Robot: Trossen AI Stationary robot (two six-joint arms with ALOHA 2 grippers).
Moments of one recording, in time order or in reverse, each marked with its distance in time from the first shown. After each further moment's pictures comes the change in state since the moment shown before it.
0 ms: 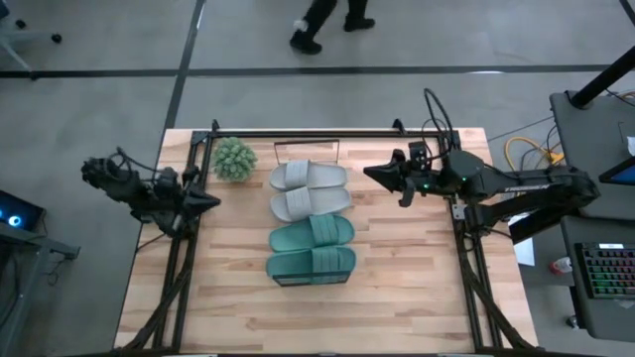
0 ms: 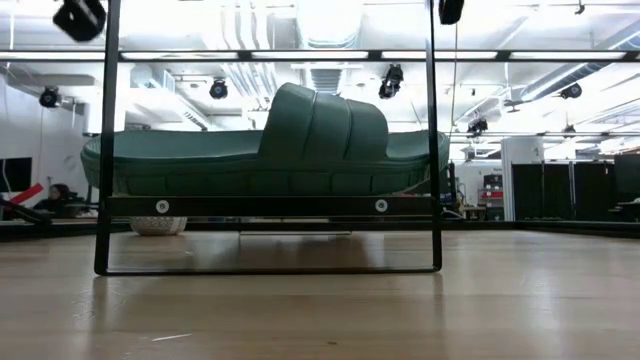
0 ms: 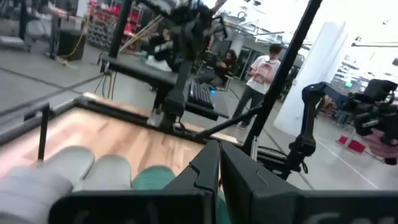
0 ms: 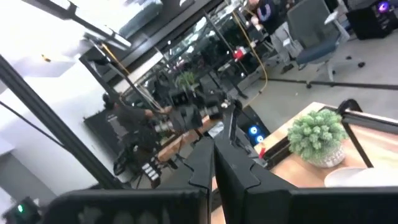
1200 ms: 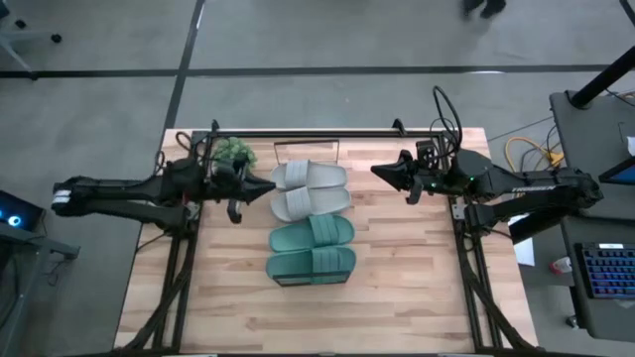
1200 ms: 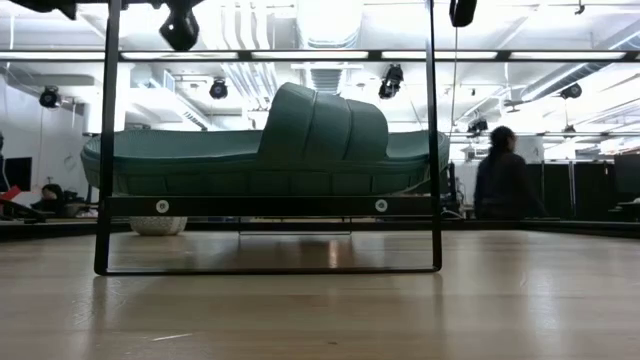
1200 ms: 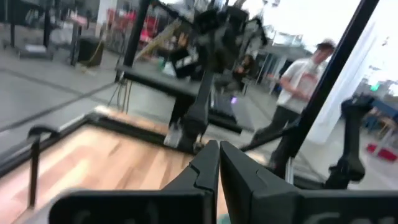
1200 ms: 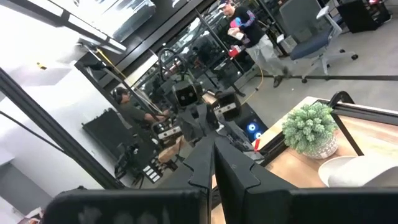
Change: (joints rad) left arm 0.590 0.494 0.022 0.564 0.520 0.010; right arm 0.000 -0.067 -0.025 -0.057 0.020 0.048
